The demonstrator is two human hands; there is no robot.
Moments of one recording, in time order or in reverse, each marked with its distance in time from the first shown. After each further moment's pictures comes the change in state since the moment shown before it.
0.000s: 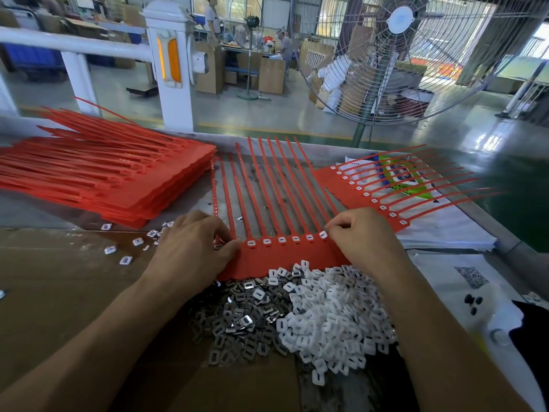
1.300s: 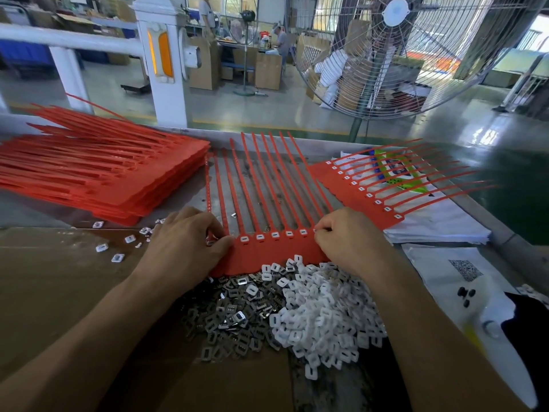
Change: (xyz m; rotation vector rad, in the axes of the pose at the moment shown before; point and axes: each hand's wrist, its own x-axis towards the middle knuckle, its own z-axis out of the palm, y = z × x) left_hand 0.002 -0.003 0.003 -0.006 0.009 0.014; right_hand -0.013 -0.018 0.000 -0.181 -0.146 -0.032
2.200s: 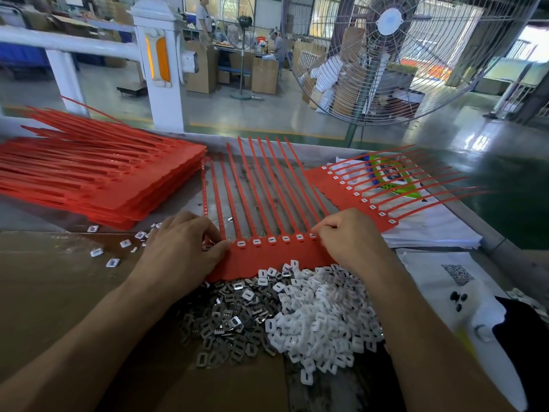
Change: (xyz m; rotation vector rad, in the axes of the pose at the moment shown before) left_hand -0.001 -0.001 0.000 0.000 0.008 -0.005; right_hand 0.008 0.011 0.000 0.170 0.084 0.034
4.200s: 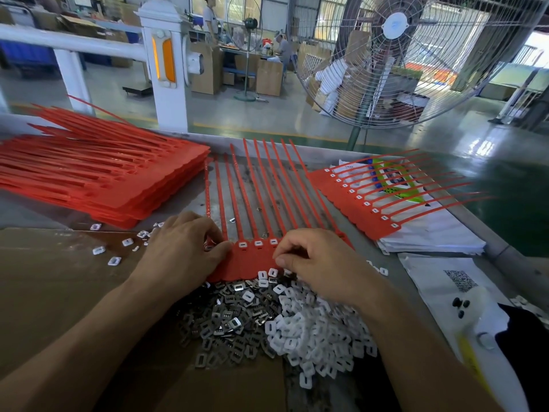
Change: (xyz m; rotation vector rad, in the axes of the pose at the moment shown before) left_hand 0.000 0.003 -0.002 0.007 -0.016 0.004; right_hand -0.022 -0.013 0.018 0.162 -0.306 -0.339
